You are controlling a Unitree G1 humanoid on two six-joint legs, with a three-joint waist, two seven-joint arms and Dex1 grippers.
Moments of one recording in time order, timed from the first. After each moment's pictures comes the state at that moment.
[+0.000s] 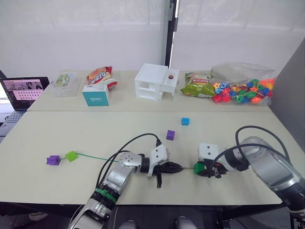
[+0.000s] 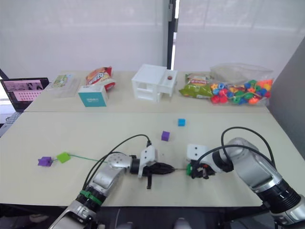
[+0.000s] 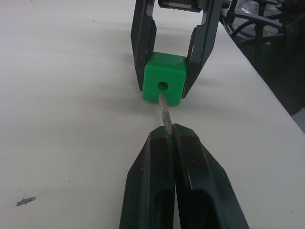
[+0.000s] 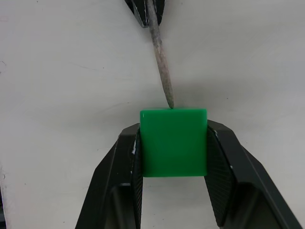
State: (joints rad) left arm -0.46 0.17 -0.36 0.27 -0.14 0.09 -1.13; right arm -0.43 -0.96 0.34 -0.29 0.02 0.64 1.26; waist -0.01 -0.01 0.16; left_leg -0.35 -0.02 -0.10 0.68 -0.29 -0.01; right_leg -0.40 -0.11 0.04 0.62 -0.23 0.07
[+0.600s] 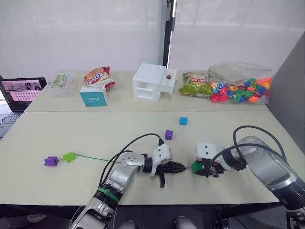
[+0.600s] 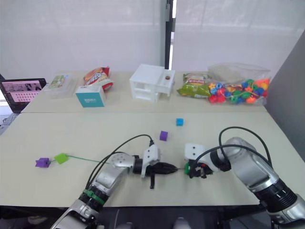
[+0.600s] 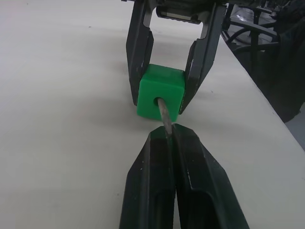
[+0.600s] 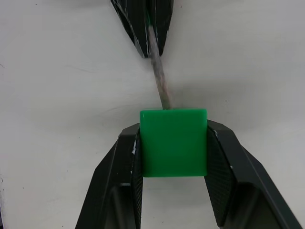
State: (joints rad) left arm -0.49 0.14 -0.38 0.32 -0.14 0.09 -1.11; right arm -0.45 -0.93 0.35 -0.29 0.01 0.64 1.27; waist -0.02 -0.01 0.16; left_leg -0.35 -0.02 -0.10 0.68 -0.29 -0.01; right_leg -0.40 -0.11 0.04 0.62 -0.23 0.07
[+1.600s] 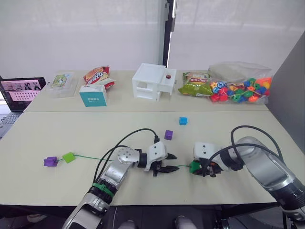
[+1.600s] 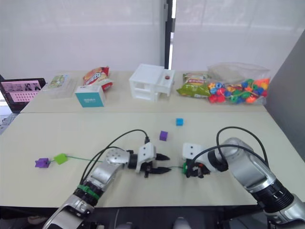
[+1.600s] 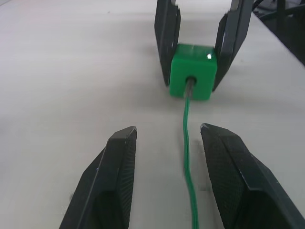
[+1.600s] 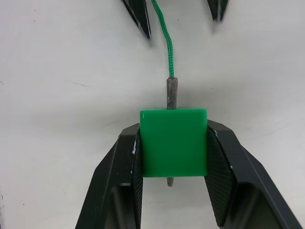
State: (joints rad) left arm -0.49 0.25 -0.36 0.29 -0.08 0.05 -1.09; right arm -0.45 -0.90 0.35 -0.31 0.01 0.68 1.25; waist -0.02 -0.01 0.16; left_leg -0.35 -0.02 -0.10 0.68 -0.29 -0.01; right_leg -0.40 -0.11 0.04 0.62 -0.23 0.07
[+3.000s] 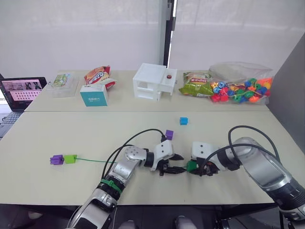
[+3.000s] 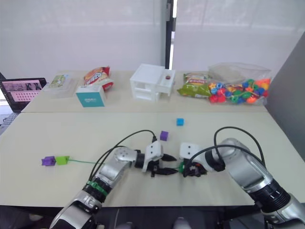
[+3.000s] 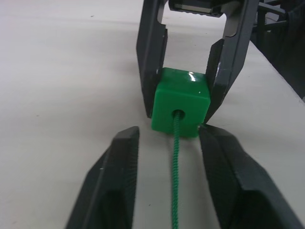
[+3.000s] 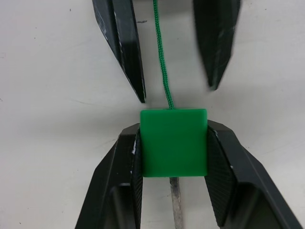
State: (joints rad) left arm -0.58 0.15 -0.36 0.41 -0.09 0.07 -1.13; right arm -0.46 -0.87 0.37 -0.32 0.02 0.71 1.22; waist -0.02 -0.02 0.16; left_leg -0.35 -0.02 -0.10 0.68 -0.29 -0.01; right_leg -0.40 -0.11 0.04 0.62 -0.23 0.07
